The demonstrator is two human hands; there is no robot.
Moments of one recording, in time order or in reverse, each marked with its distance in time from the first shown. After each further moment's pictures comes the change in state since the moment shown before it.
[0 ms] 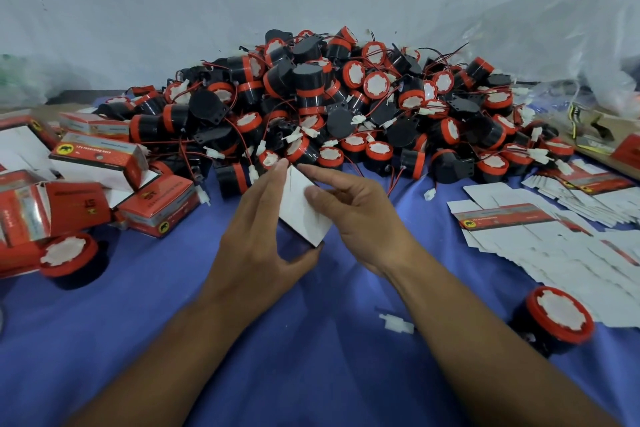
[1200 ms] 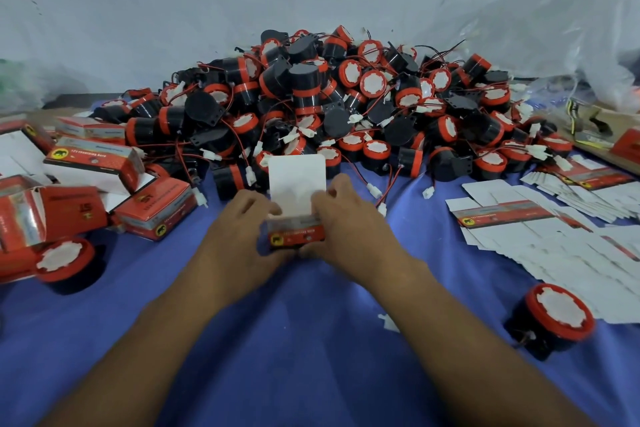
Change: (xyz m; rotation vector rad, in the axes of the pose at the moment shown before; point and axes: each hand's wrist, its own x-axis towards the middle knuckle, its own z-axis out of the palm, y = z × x) left_hand -0.002 -0.045 0.001 0.035 -0.307 -0.088; right_hand -0.005 0.001 0.004 -1.330 -0.113 -0.013
